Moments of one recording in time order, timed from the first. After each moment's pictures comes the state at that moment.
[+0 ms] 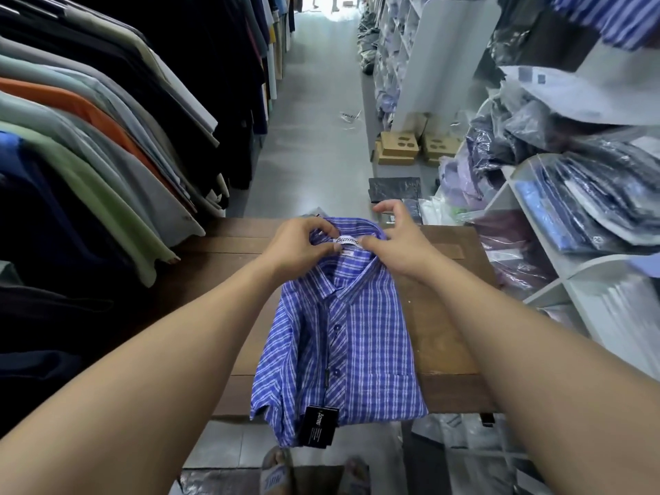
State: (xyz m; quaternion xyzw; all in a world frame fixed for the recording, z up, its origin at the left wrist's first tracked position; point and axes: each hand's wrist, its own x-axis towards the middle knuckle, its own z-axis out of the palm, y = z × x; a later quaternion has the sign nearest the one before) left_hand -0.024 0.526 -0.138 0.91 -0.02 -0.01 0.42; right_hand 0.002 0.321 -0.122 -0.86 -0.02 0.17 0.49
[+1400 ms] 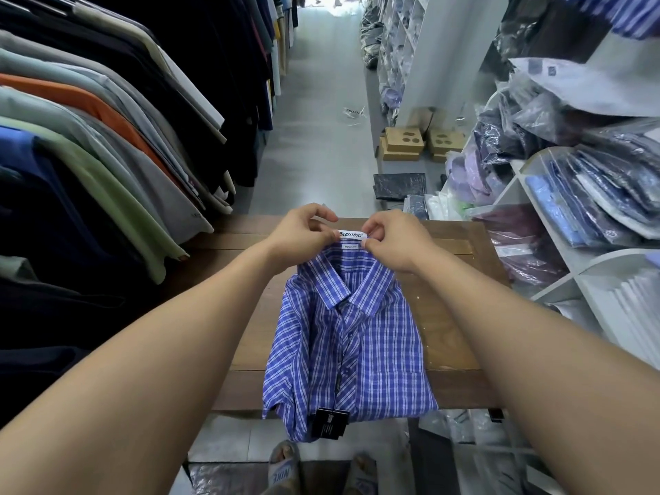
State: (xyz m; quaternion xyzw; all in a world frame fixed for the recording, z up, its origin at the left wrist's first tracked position) left_hand -0.024 0.535 -0.127 0.81 0.07 -0.10 0.58; right_hand 0.002 0.343 -0.113 -0.95 -0.11 0.11 0.26
